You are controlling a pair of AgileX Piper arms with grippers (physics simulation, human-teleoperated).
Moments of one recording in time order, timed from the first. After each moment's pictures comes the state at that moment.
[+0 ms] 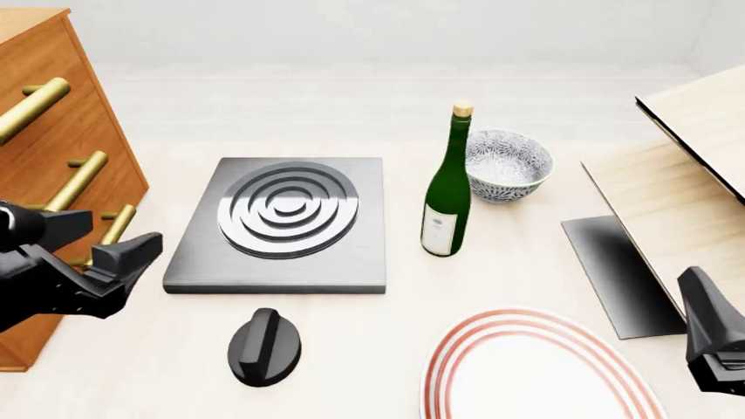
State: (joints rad) left arm -0.28 0.61 -0.41 0.27 0.09; right arm 0.00 0.00 -0.01 0.00 0.00
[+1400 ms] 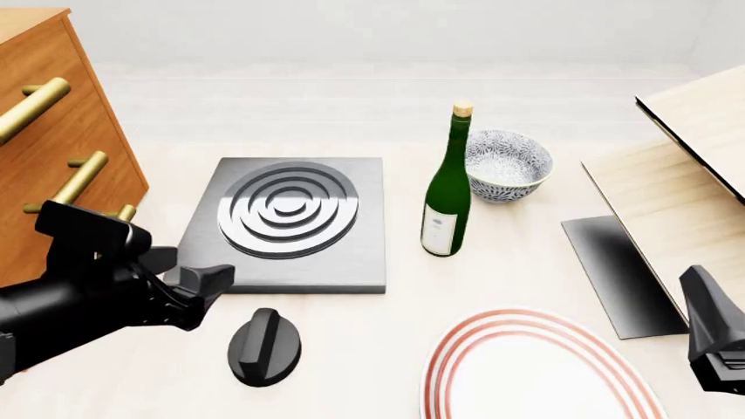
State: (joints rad) left arm -0.44 0.89 -0.36 0.11 -0.08; right arm 0.00 0.00 -0.02 0.02 0.00
